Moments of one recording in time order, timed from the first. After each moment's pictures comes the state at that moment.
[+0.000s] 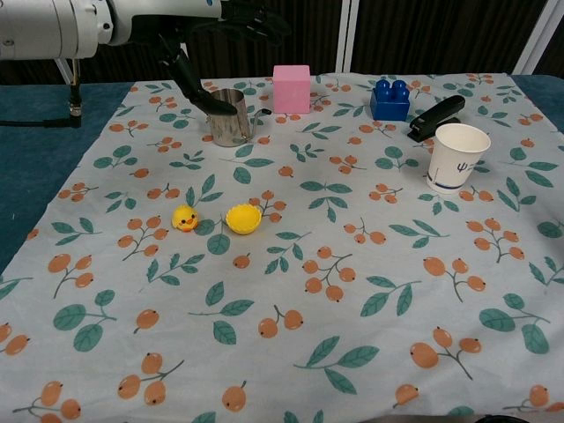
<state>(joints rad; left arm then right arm) -0.98 -1.27 -0.23 -1.69 1.14 0.74 0.09 0.05 -1.16 0.09 -1.63 -1.48 1.53 -0.13</state>
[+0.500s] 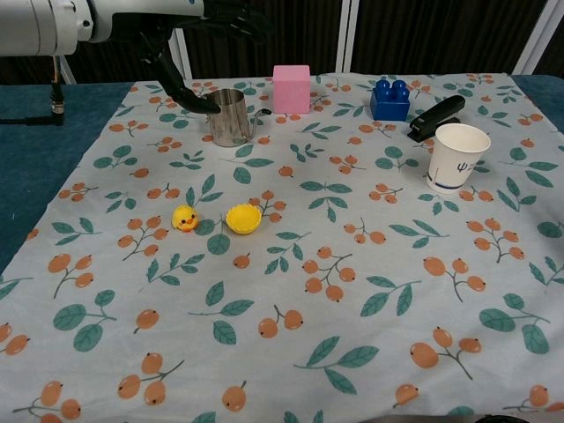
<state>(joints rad) -0.97 -1.24 -0.21 -1.70 1.13 0.75 0.09 0.05 -1.16 0.09 -1.64 -1.47 1.53 -0.13</state>
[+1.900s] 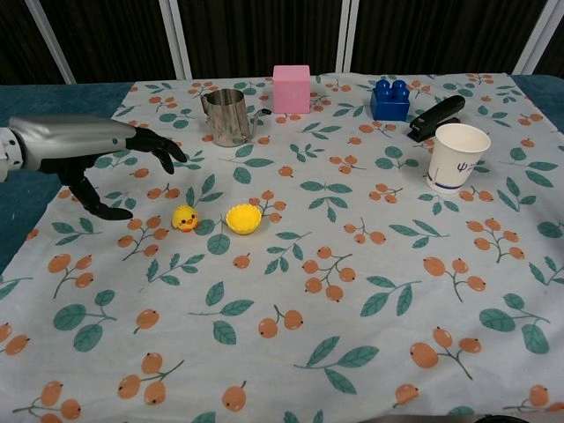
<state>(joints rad) -0.79 -1.37 0.02 -1.45 1.35 0.81 0.04 0.05 -1.16 0.10 -1.64 -1.46 1.52 -0.13</state>
